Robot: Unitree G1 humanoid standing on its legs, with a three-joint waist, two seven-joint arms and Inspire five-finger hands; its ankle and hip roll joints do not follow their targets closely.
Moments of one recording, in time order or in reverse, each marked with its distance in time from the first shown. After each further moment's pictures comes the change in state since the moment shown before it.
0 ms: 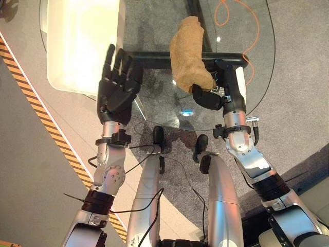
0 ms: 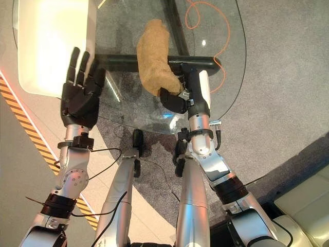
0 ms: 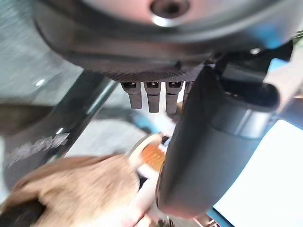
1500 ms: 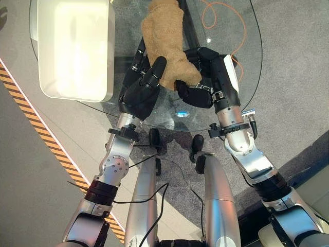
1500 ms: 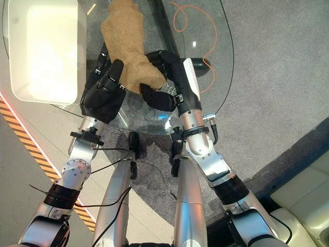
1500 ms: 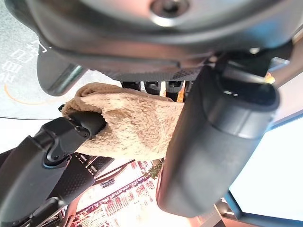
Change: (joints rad) left arm -0.107 0.005 -0.032 0.000 -0.180 0.137 -0.199; right arm -0.031 -0.005 0.049 -0.105 -0.001 -0.040 0.098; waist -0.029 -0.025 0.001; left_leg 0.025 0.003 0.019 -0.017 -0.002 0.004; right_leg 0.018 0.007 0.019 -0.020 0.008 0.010
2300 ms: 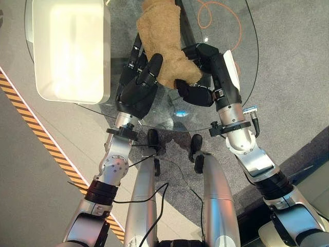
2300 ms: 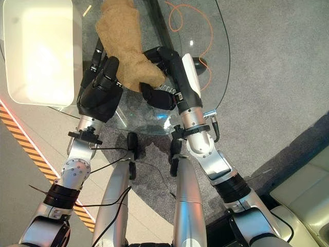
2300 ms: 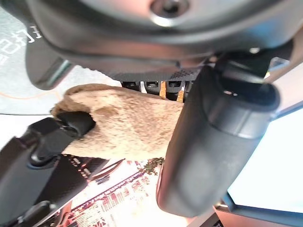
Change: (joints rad) left arm 0.000 -0.008 0.008 -0.013 -0.004 -0.046 0.007; right arm -0.008 -0.021 -0.005 -0.001 -0.069 -0.010 -0.010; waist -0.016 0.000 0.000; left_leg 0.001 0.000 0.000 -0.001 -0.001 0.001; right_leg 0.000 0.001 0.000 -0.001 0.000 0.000
